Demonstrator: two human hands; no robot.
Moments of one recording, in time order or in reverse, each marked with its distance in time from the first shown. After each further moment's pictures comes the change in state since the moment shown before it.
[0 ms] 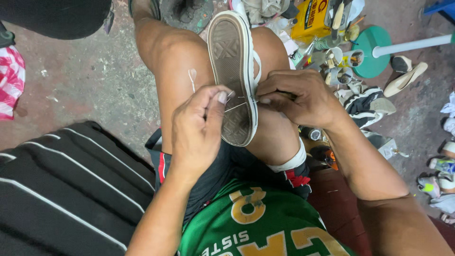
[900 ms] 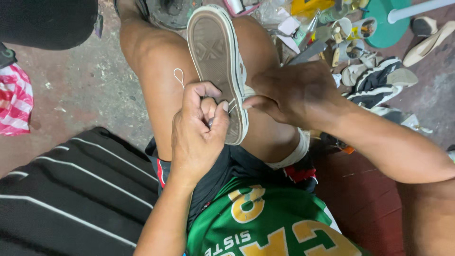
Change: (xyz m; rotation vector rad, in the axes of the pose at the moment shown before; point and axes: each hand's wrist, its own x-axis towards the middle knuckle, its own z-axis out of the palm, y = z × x) left_hand 0.006 0.001 0.017 0.035 -0.132 -0.092; right_hand -0.044 0.038 0.006 -0.503 0.059 -0.092
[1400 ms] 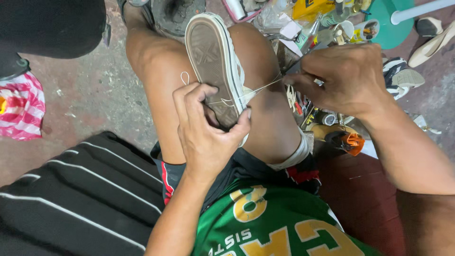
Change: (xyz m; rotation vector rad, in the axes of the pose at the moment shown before) left_hand -0.001 0.005 0.018 0.256 0.272 0.225; right_hand -0.030 0.032 -0.022 -0.171 0.031 0.208
